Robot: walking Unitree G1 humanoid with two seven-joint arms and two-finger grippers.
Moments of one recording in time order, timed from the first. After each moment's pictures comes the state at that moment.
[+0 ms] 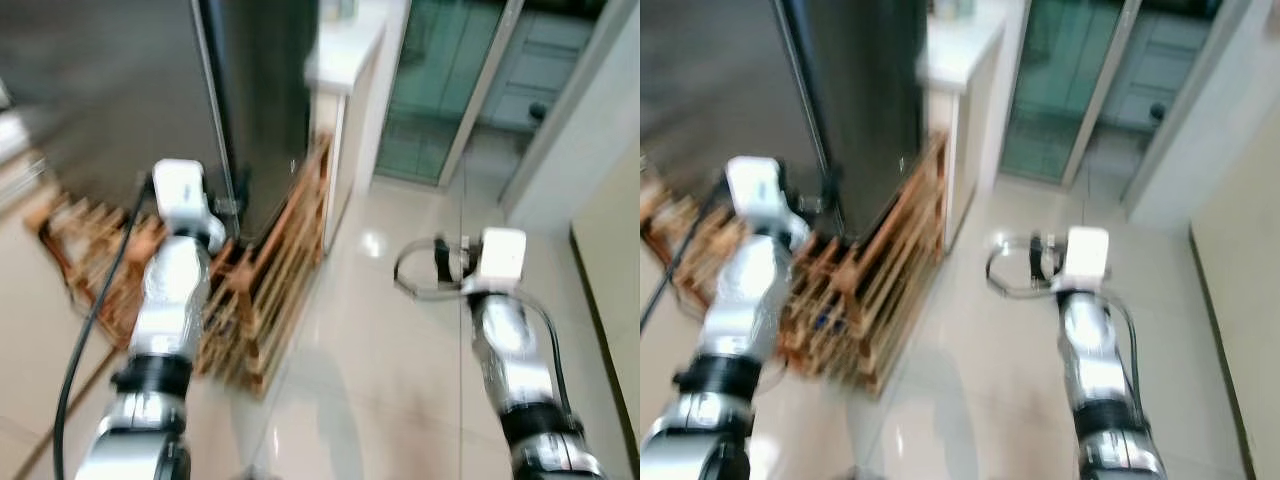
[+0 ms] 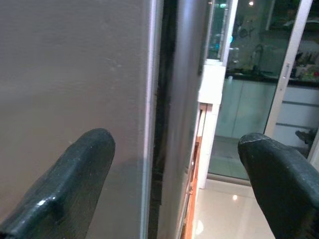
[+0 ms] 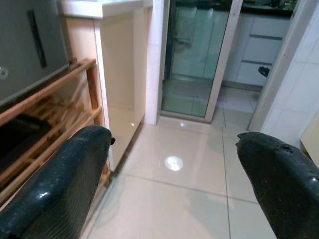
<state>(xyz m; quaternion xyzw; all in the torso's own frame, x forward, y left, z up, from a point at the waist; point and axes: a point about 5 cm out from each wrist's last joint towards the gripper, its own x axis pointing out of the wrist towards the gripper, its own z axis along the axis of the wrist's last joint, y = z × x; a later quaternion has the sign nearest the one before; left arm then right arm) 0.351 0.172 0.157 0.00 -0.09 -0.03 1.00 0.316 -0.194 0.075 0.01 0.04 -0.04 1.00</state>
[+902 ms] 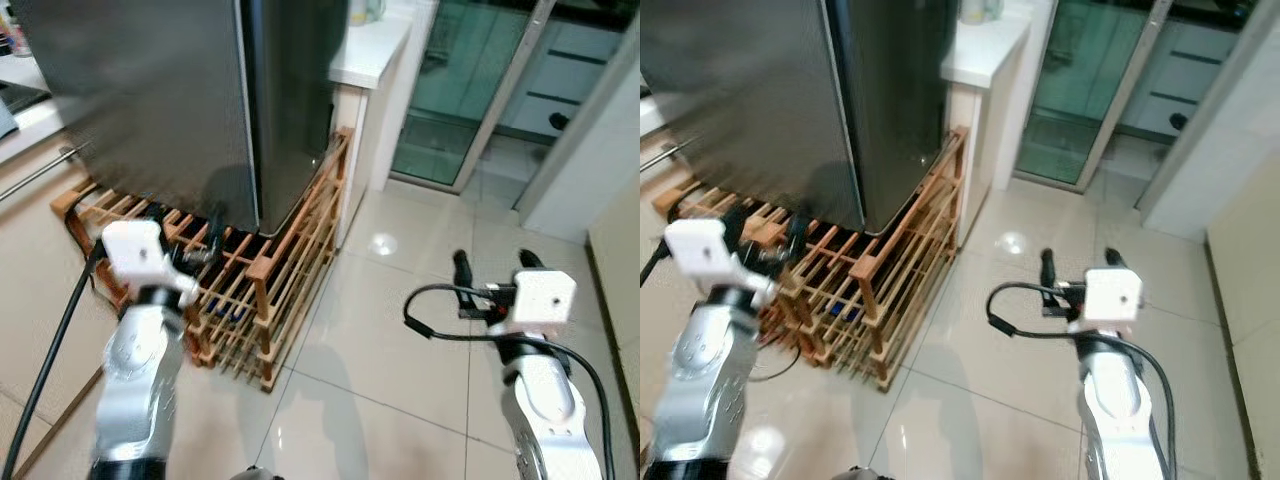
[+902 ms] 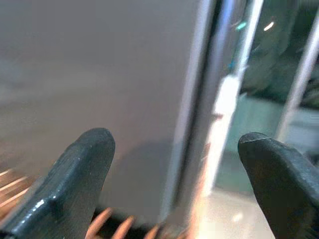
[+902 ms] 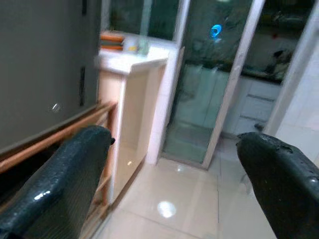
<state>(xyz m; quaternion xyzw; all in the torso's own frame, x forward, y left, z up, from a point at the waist) 0.278 0.178 0.160 -0.05 -0.13 -0.03 0.99 0.243 -0.185 0.120 -0.05 -0.07 -0.02 1.00</state>
